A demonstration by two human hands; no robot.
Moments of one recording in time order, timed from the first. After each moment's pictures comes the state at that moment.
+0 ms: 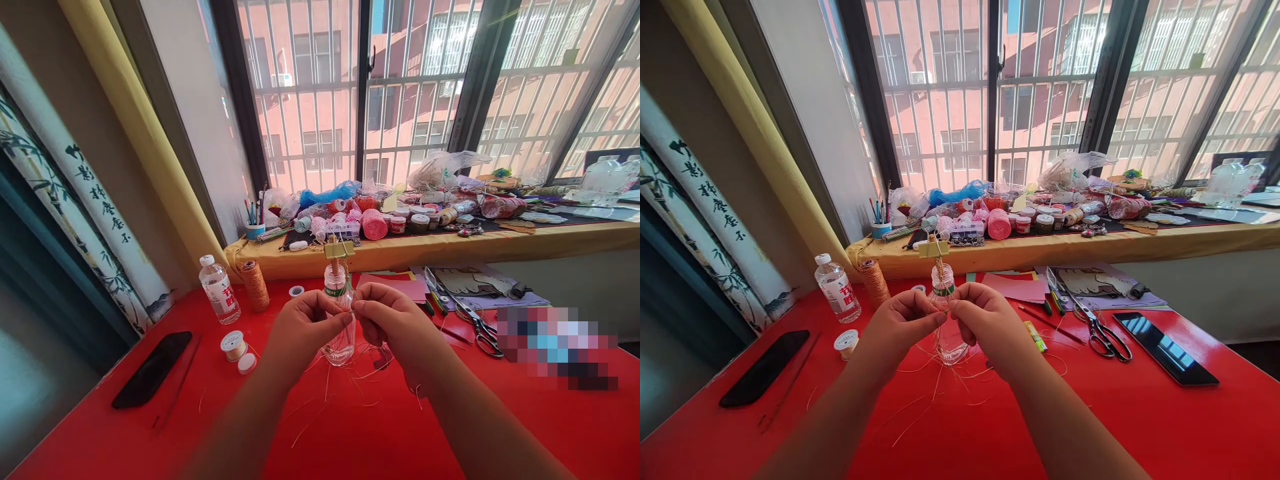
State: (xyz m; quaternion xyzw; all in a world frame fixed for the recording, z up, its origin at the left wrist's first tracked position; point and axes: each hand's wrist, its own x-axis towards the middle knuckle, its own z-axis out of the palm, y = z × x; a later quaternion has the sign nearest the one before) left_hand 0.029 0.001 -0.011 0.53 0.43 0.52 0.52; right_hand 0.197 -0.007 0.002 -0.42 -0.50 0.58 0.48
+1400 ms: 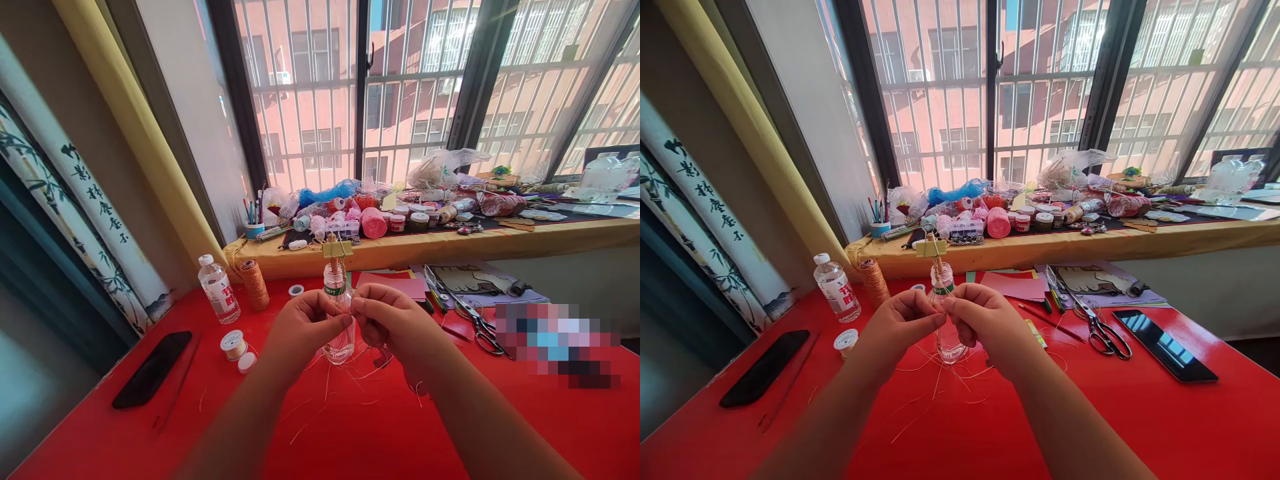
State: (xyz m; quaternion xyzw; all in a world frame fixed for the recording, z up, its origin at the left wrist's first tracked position) left_hand 0.025 0.000 -0.009 0.52 0.40 0.50 0.57; right_hand 0.200 -0.003 0.001 -0.38 -0.51 0.63 0.46
